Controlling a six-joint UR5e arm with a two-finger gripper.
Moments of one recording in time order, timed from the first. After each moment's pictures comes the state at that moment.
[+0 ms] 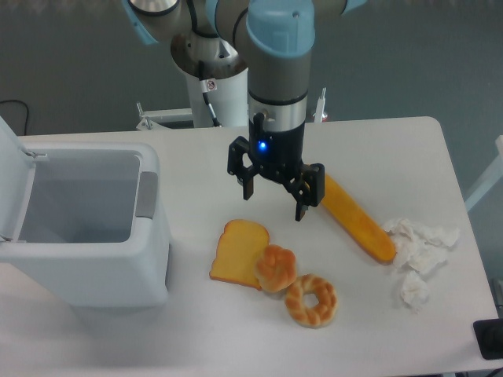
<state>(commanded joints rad) 2.47 -1.74 -1.64 -1.09 1.49 0.98</state>
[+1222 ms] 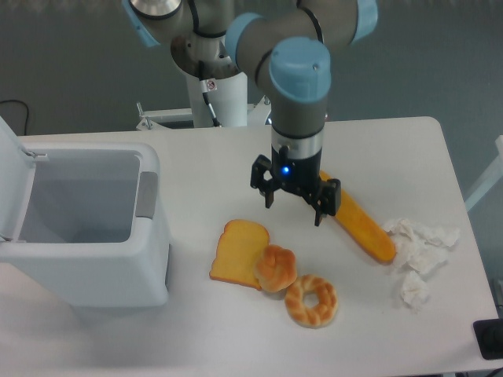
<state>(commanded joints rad) 2.52 -1.86 -1.66 -1.02 1.49 0.97</state>
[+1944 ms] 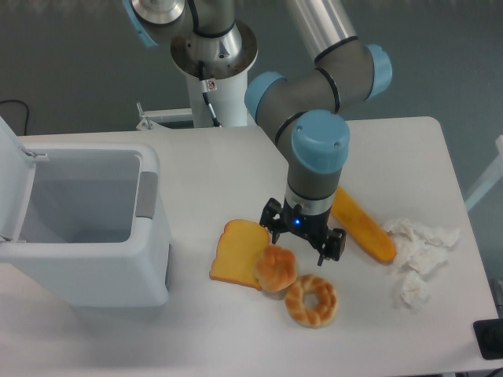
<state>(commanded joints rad) 2.51 -2.02 -1.57 -1.02 1.47 1.06</state>
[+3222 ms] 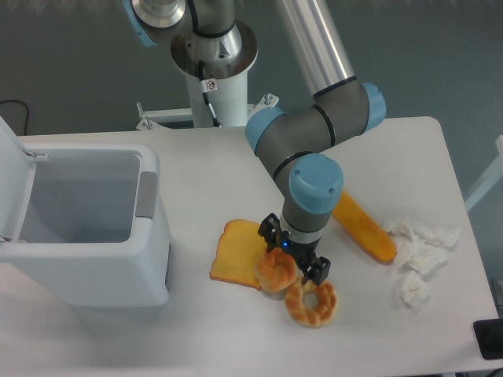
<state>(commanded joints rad) 2.49 -2.10 -1.56 -1.01 1.50 1.37</state>
